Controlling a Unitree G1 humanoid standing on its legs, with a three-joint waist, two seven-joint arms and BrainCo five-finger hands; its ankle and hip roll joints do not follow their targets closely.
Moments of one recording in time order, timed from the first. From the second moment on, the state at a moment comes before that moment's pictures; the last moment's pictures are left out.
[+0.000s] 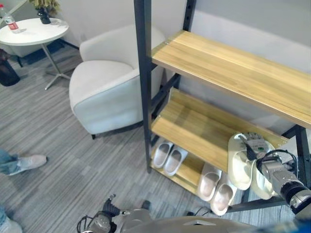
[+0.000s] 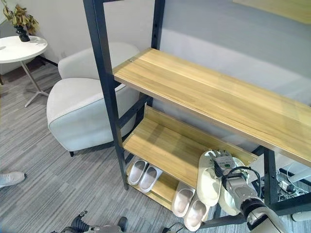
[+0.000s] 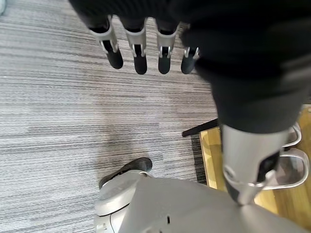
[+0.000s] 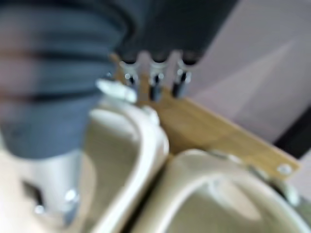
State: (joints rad) left arm 0.00 0.31 -0.30 1.29 0.15 -0.17 0.21; right arm -0.26 -0.67 0.54 0.86 -0.93 0.02 -0.35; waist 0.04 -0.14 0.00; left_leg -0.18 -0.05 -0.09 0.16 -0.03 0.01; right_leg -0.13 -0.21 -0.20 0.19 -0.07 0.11
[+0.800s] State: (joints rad) left arm 0.04 0.30 -0.25 1.32 0.19 -0.15 0.20; right arm -0.10 -0.61 0.40 0.72 -1.02 0.05 -0.47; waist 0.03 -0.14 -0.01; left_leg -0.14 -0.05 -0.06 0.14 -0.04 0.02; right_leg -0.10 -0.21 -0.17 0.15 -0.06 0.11
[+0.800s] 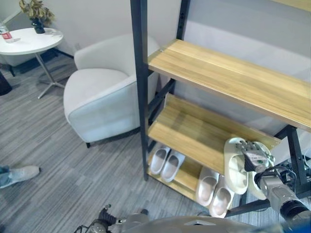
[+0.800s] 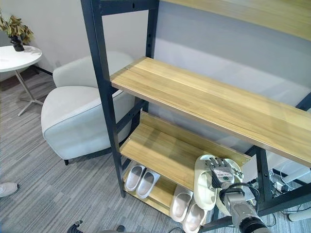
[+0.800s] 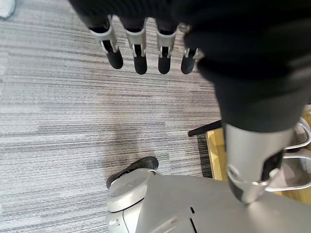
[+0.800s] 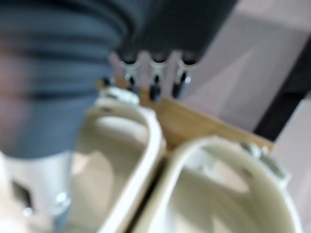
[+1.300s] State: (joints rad) left arm 0.06 0.27 -0.23 1.32 0.22 -0.13 0.24; right arm -0.02 -0.60 0.28 0.41 -0.99 0.05 -0.56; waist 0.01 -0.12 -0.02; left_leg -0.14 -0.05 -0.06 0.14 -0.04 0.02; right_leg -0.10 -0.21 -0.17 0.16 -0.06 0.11
